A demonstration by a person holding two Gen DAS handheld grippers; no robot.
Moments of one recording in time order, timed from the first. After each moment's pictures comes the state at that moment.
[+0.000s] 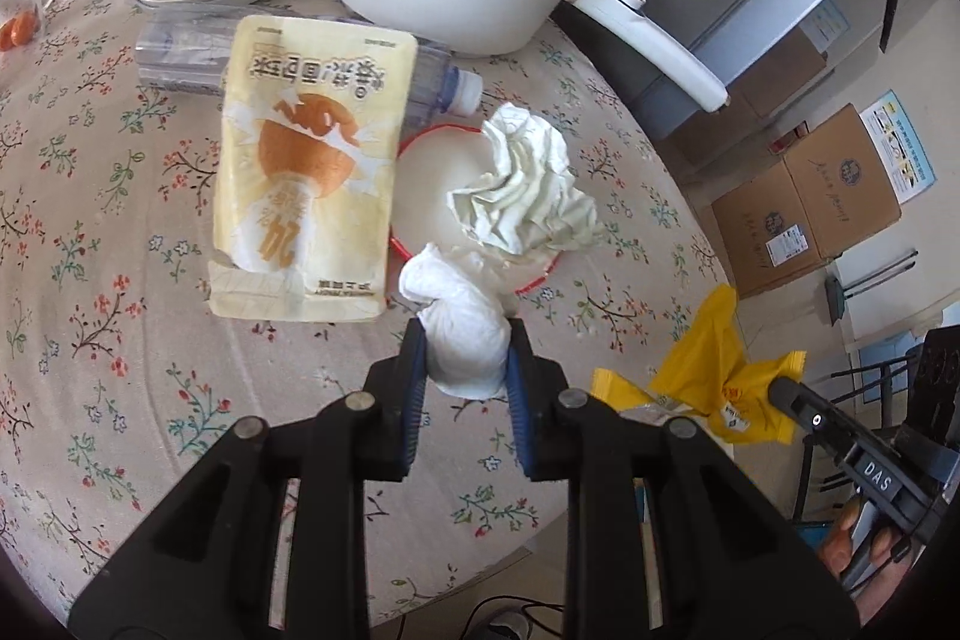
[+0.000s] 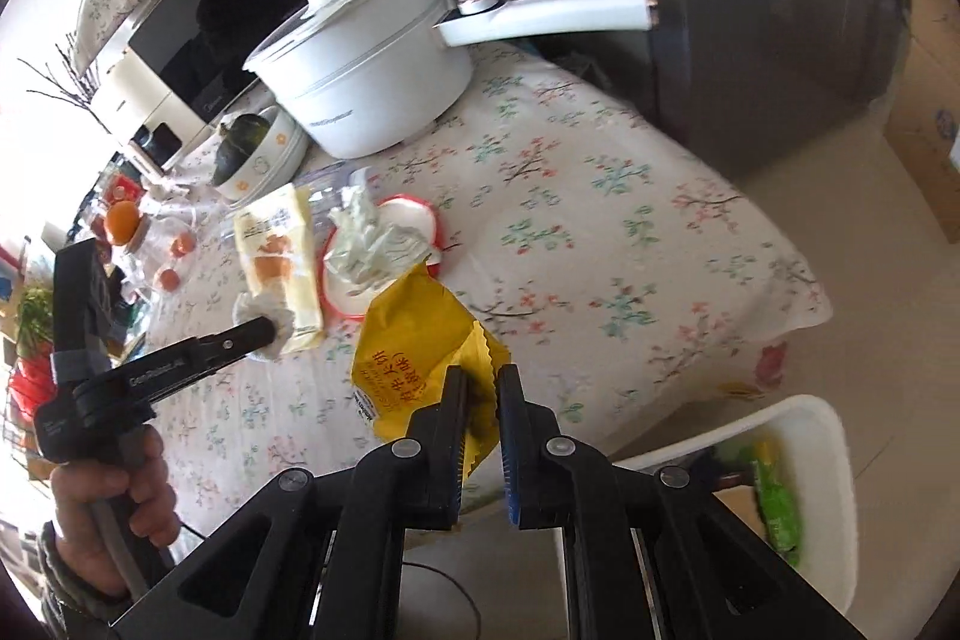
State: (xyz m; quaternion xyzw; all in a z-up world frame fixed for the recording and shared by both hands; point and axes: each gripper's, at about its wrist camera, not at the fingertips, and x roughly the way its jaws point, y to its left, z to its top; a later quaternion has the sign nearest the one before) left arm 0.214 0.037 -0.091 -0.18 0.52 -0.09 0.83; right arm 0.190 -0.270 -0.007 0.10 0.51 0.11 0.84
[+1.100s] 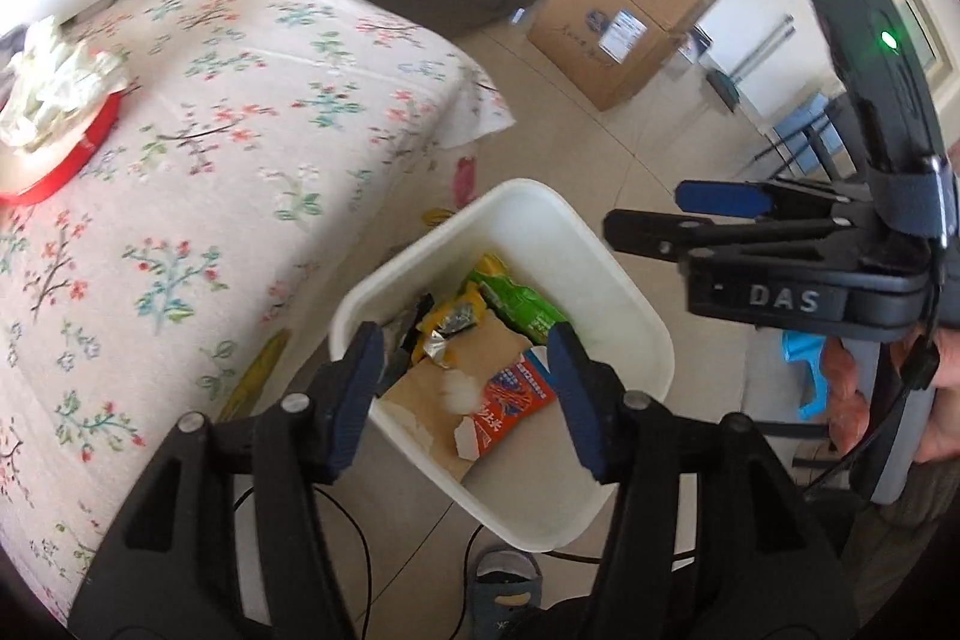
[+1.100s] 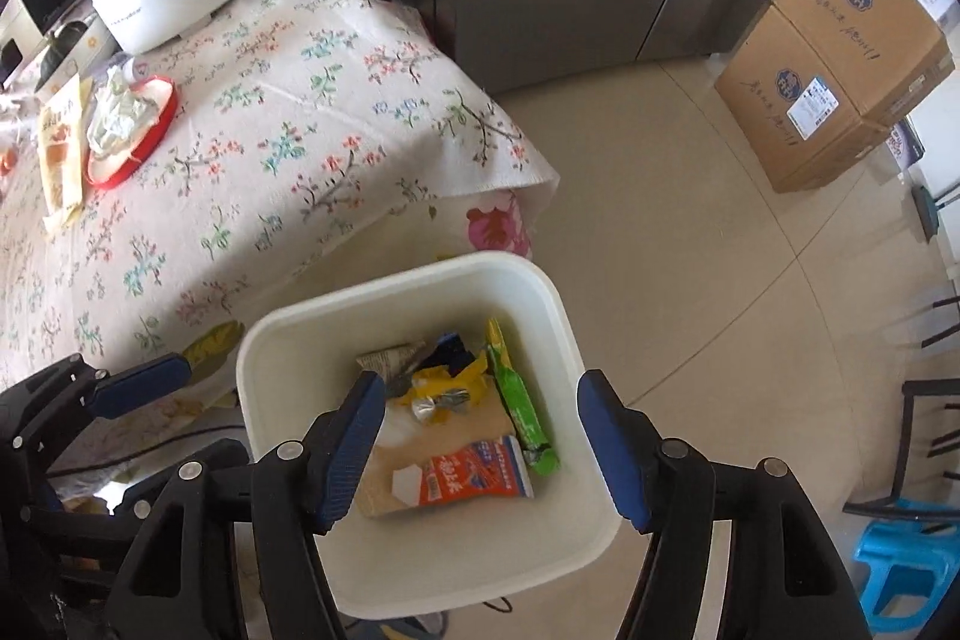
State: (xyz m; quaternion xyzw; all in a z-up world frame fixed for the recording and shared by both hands) left arm 0.151 -0.151 -0.116 -0.05 0.52 -0.30 0.80; right arm 0.140 -0.358 -0.038 -0.03 0.58 -0.04 0.81
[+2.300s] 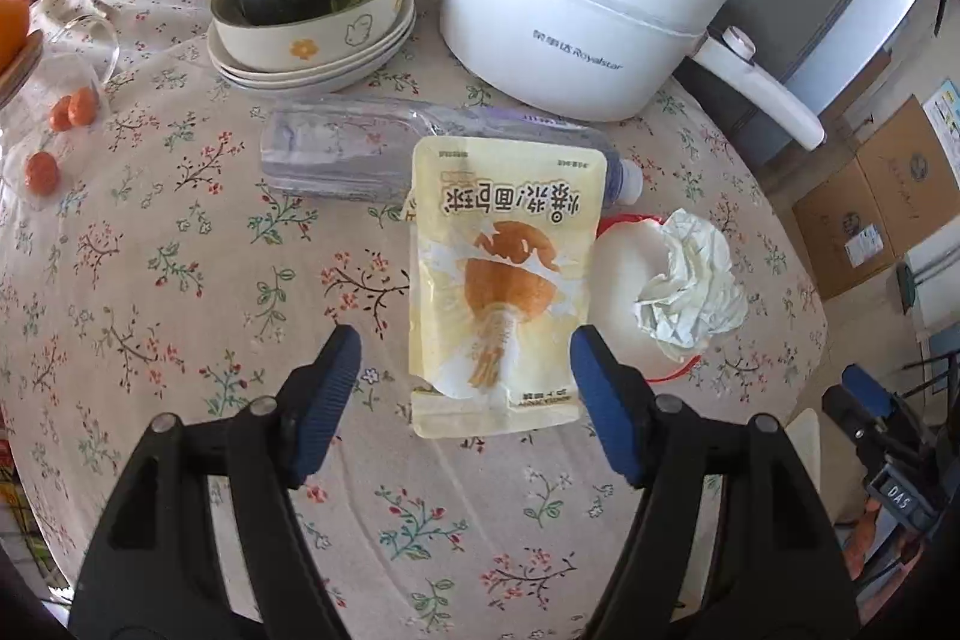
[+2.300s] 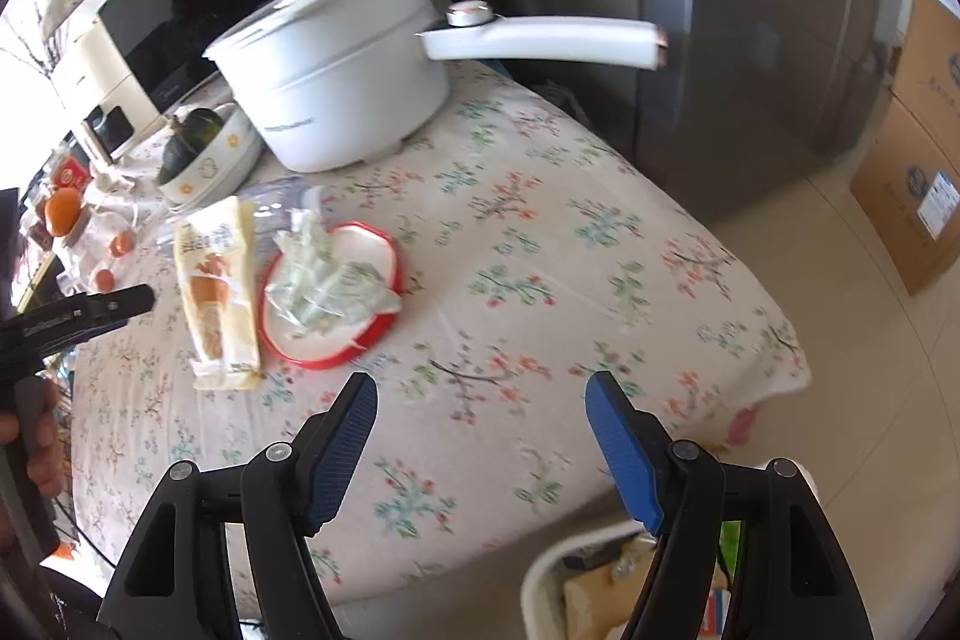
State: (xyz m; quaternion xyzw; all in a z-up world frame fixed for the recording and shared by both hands) left arm 0.260 0.115 -0.085 -0.10 0.53 -0.02 0.84; right arm 0.229 -0.210 -0.023 0.03 0.48 0.09 0.87
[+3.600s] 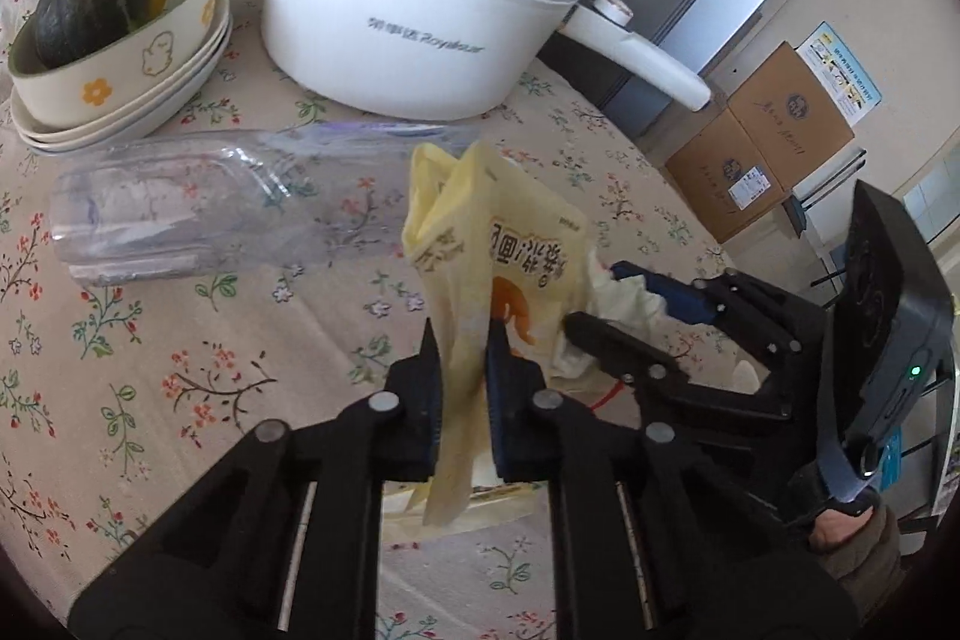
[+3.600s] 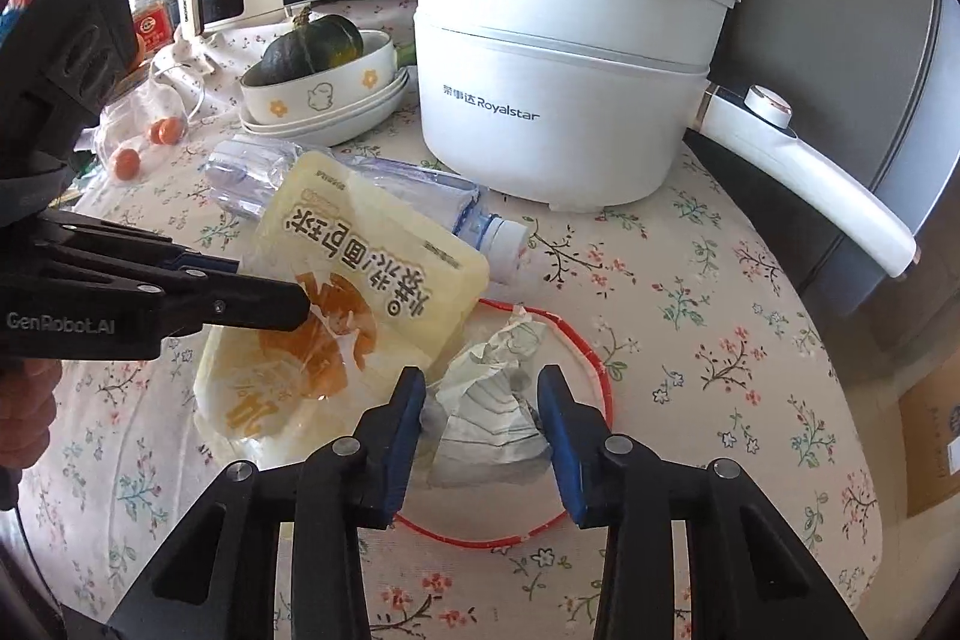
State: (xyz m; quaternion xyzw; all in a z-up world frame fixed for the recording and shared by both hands) left arm 0.303 0.086 -0.103 -0.12 0.49 -0.21 0.84; right arm 0.290 -0.083 -0.071 -0.13 0.42 0.19 0.88
